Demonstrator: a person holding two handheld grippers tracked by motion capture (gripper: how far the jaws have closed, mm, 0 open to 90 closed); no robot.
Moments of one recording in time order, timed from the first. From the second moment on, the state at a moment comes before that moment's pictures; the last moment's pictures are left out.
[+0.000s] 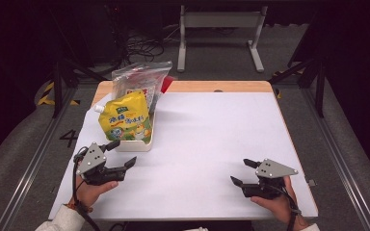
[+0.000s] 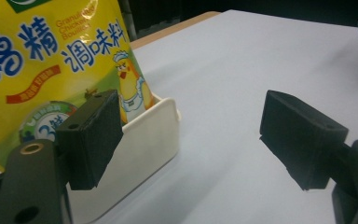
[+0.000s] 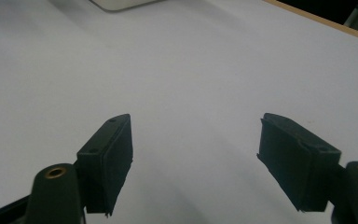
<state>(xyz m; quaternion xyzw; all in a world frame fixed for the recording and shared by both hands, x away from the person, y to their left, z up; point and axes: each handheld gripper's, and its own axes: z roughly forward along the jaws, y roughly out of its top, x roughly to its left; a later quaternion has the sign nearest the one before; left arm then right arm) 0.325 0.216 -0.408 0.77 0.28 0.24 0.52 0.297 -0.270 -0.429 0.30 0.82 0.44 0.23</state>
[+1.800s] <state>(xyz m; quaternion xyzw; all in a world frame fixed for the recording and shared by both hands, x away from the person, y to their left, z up) 0.328 0.143 -0.452 0.86 0.20 0.17 0.43 0.303 -0.291 -0.441 0.33 0.80 0.42 0.25</state>
